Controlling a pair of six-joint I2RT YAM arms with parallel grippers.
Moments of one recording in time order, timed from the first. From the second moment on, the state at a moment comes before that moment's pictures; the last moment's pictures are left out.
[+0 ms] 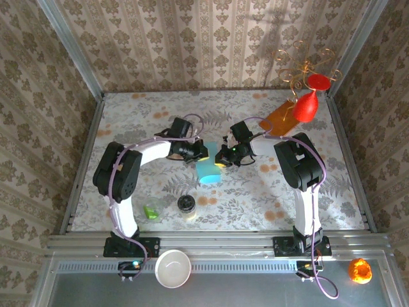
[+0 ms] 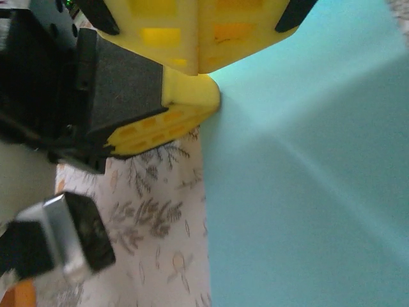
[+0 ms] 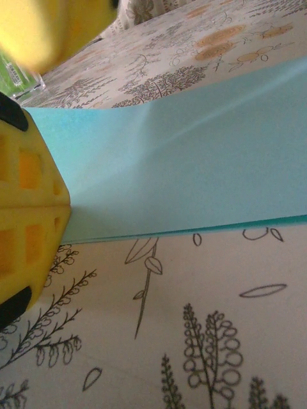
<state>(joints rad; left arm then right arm) -0.53 1.89 1.15 -0.26 0.62 -0.68 0.42 2.09 1.22 -0.28 -0.63 0.66</state>
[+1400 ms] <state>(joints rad) -0.55 1.77 0.95 -0.19 0.70 -0.73 0.42 2.09 1.21 -0.28 -0.63 0.66</state>
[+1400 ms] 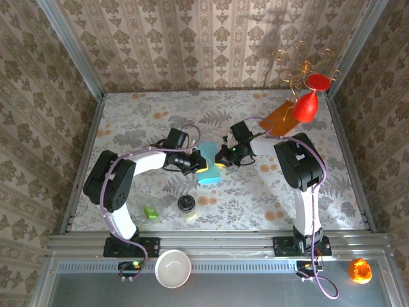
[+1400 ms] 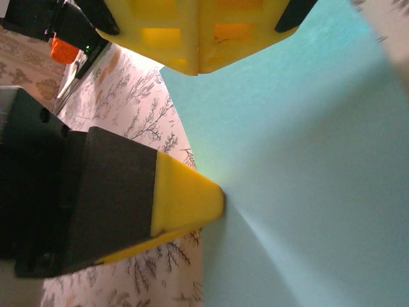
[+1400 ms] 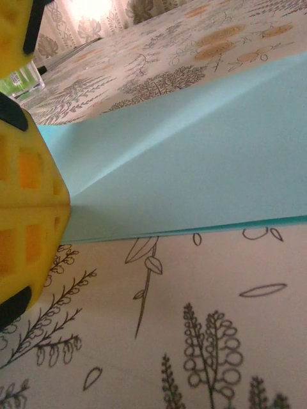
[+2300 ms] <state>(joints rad) -0.53 1.68 0.88 -0.28 0.64 -0.71 0.42 2.09 1.21 -0.28 -0.63 0.66</state>
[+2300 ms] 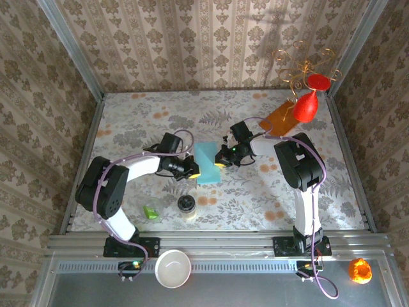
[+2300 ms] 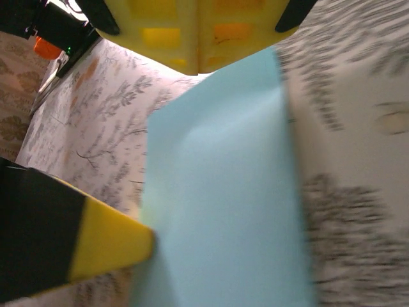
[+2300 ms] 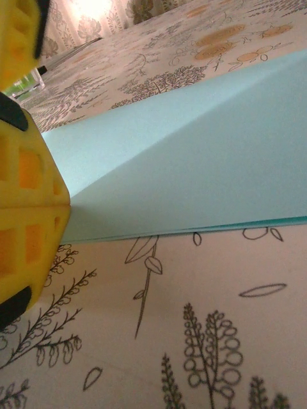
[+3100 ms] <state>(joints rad) -0.48 1.59 0.80 -0.41 0.53 -0.70 0.41 2.09 1.22 -0.29 -0.63 0.65</state>
